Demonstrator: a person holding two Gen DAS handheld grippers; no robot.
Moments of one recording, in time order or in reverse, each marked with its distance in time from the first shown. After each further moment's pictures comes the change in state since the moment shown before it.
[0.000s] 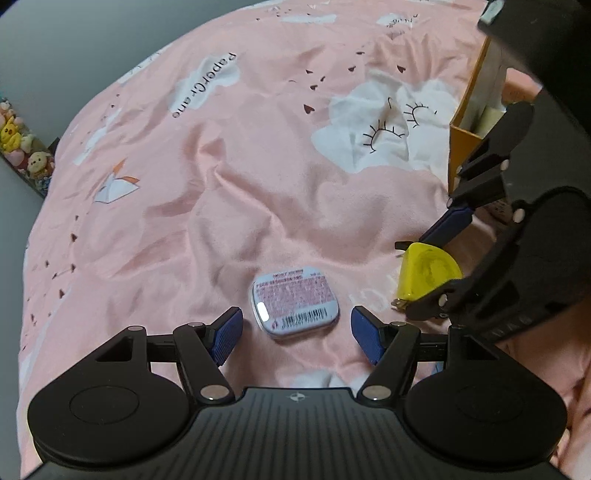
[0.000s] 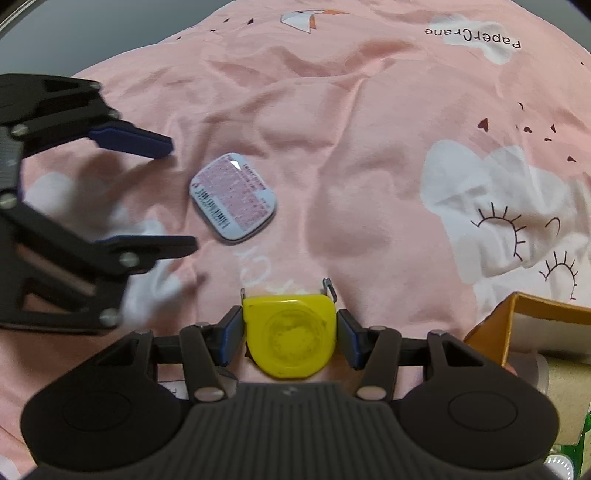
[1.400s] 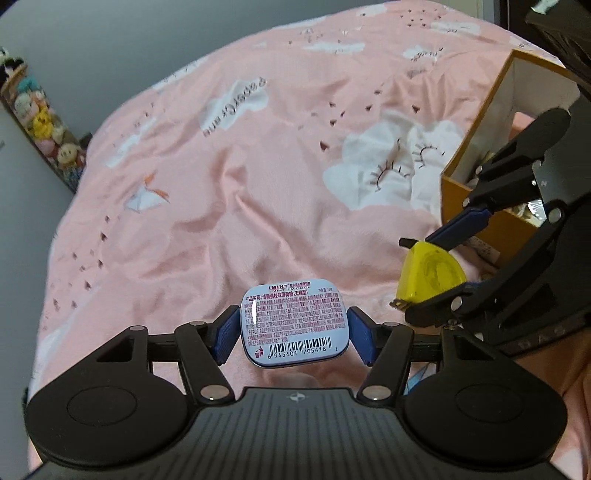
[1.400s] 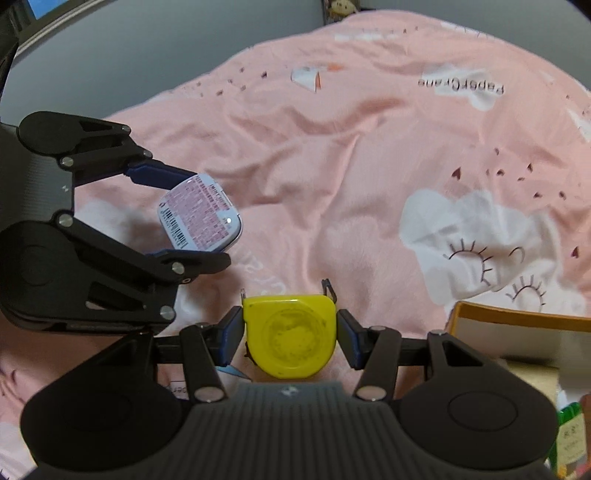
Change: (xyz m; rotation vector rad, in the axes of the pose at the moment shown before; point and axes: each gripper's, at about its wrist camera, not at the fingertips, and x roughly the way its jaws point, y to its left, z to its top) left arm -0.049 -0.016 0.010 -0.093 -0.065 0.082; right arm -0.070 0.007 -0.017 -0.030 -0.147 0.008
